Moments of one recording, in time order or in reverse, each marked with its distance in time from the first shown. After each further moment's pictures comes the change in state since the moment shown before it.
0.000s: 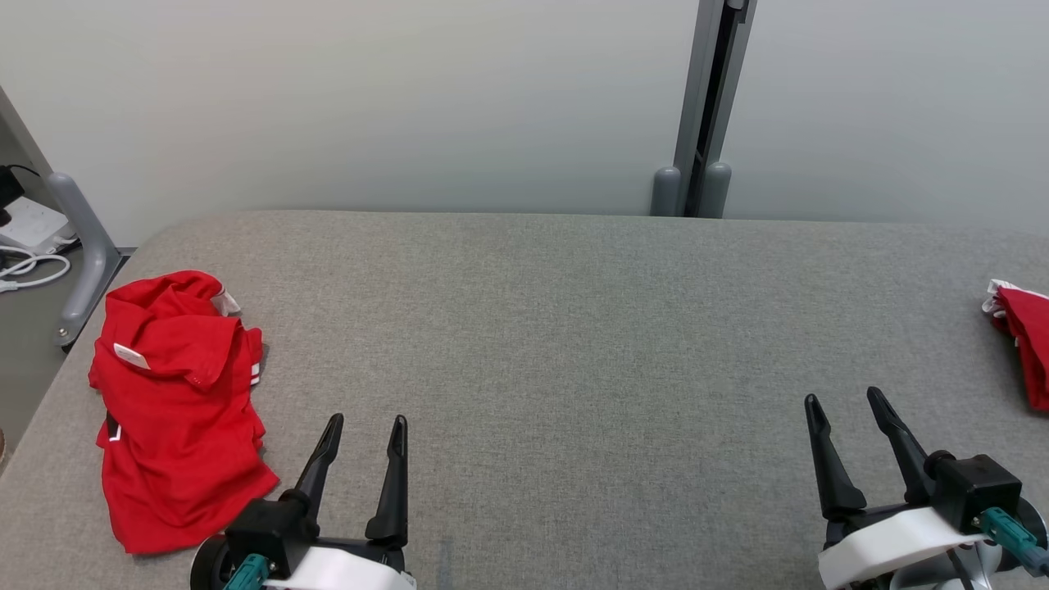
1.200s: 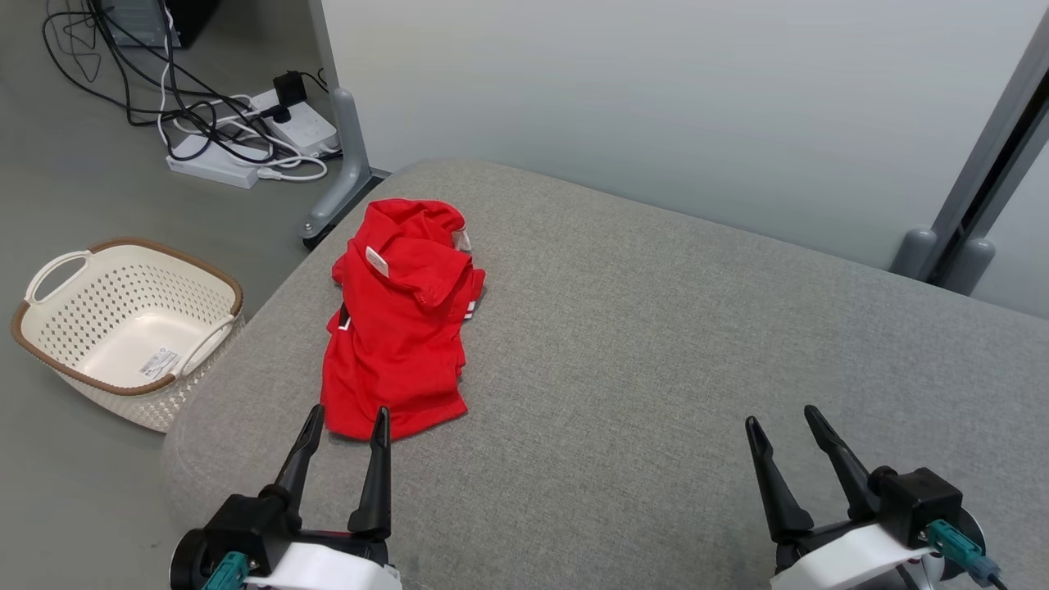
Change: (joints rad) left arm 0.002 0.001 0.036 -0.019 0.023 -0.028 0.000; right arm 0.018 0.021 0.097 -0.001 0.036 0.000 0.000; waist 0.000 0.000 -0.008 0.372
